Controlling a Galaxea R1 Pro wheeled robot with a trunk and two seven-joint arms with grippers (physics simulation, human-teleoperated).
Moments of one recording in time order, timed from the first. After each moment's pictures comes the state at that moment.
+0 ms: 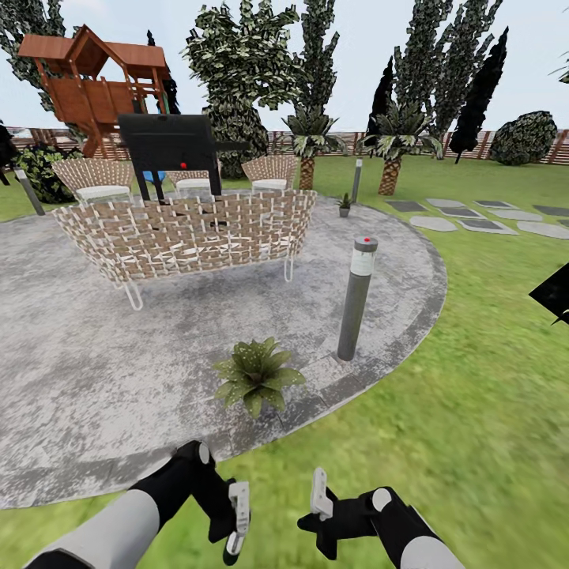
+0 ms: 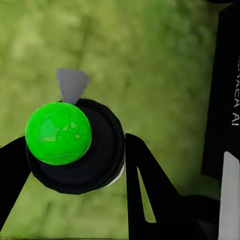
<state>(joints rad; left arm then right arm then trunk) -0.69 -0.03 -0.32 -0.43 -0.82 0.09 -1.13 -0.57 0.17 -0.58 -0.41 1.30 -0.44 0.98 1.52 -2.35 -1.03</state>
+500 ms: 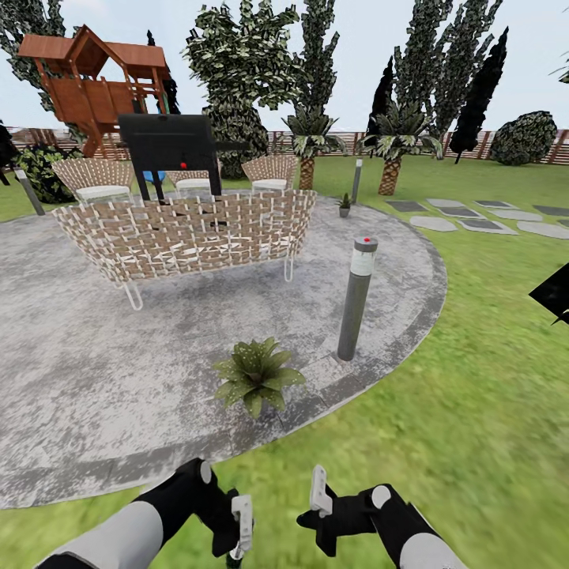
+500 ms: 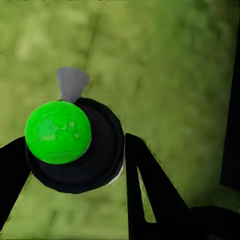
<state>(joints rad) -0.68 -0.05 -0.33 -0.32 -0.82 0.01 -0.97 -0.58 0.17 -0.58 -0.40 1.29 -0.44 0.98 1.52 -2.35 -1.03</state>
